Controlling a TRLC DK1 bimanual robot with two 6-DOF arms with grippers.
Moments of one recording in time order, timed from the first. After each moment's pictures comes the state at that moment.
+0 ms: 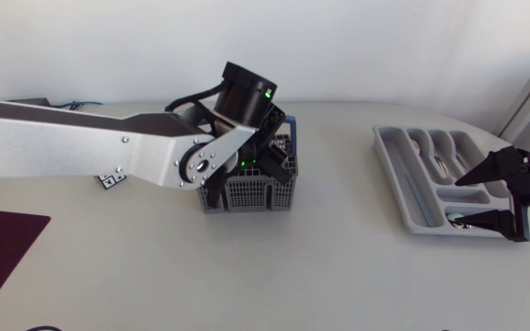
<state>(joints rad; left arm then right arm) -0.75 1.79 1.19 0.01 -0.38 0.26 -0.56 1.62 1.08 -0.87 -0.63 -1.78</state>
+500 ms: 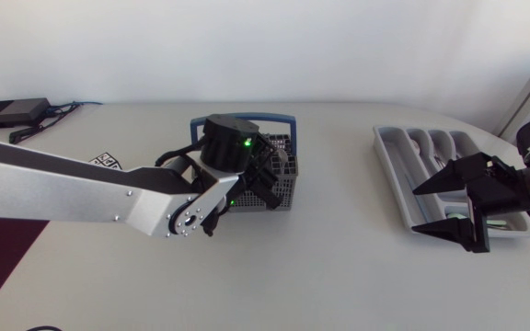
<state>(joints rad) -0.76 1.79 0.94 0.38 -0.40 0.36 -0.36 1.50 0.91 -0.81 -0.73 -1.55</state>
